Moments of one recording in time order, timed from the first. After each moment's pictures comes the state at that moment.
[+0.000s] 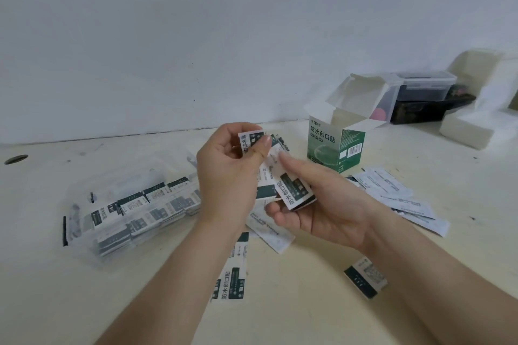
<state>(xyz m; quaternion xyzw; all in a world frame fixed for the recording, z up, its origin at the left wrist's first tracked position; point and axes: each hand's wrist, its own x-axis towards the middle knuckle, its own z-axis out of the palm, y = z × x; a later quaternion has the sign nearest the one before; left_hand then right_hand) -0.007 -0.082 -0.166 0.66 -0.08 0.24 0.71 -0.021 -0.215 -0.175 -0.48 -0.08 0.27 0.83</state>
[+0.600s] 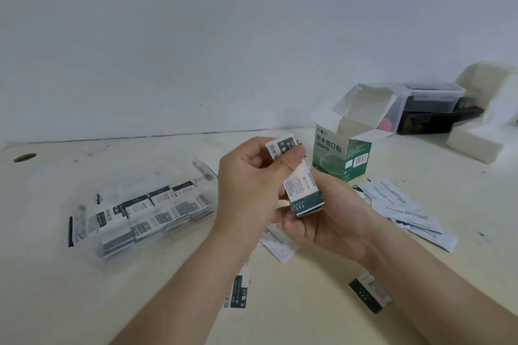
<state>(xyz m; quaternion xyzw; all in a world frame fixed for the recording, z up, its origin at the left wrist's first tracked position) -0.026 -0.096 -0.157 0.65 -0.07 0.13 0.74 -0.019 -0.212 -0.180 -0.50 -0.08 0.24 0.83</state>
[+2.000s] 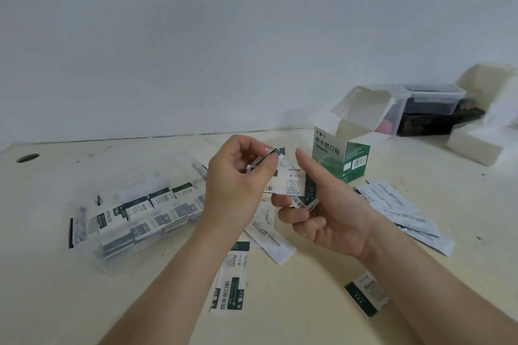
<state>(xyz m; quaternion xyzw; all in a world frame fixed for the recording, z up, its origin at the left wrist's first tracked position) -0.004 -0.077 -0.168 0.70 -0.13 0.22 0.67 -0.005 -0.221 -0.182 -0.43 -0.07 0.33 0.84</state>
